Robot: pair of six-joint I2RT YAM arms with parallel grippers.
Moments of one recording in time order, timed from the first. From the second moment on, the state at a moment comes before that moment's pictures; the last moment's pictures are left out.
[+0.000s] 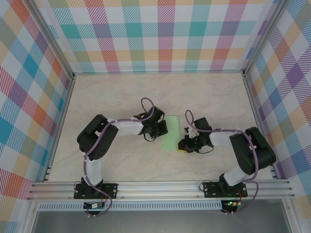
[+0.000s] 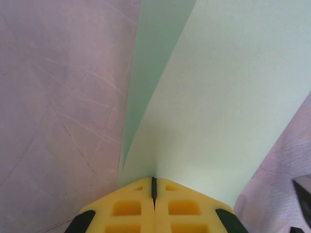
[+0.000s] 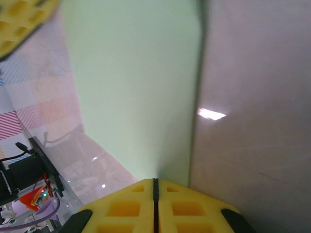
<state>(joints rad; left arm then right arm) -0.74 1.94 1.12 -0.16 0.22 -0.97 0.40 1.57 0.54 -0.15 -0.74 0.59</state>
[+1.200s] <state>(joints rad) -0.74 1.94 1.12 -0.16 0.22 -0.96 0.31 1.76 0.85 -0.24 -0.69 0.50</state>
